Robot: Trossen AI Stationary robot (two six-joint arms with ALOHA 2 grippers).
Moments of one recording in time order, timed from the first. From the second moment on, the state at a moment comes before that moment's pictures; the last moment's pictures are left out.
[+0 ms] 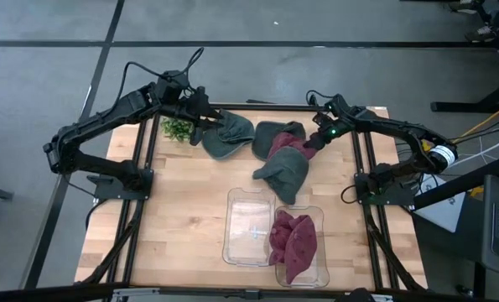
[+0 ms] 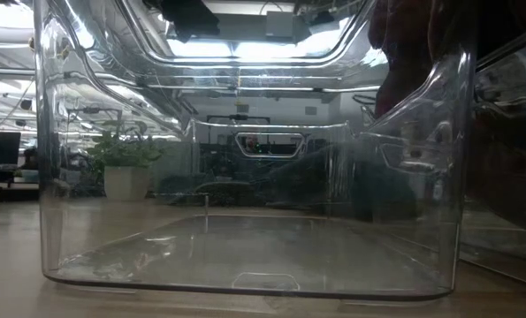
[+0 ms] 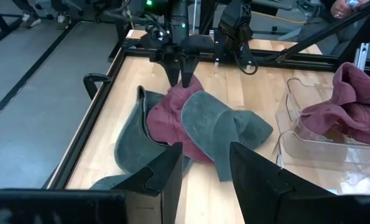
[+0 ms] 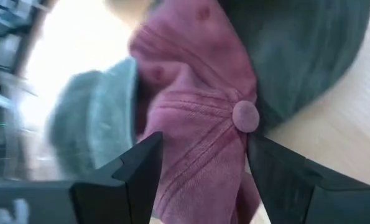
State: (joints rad) left arm 0.54 1.18 1.25 -0.59 0.41 0.19; right arm -0.93 1.34 0.66 -0.39 -0.69 0.08
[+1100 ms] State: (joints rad) left arm 0.54 1.18 1.25 -0.60 0.41 0.20; right arm -0.85 1.34 0.66 -0.24 -0.74 0.13
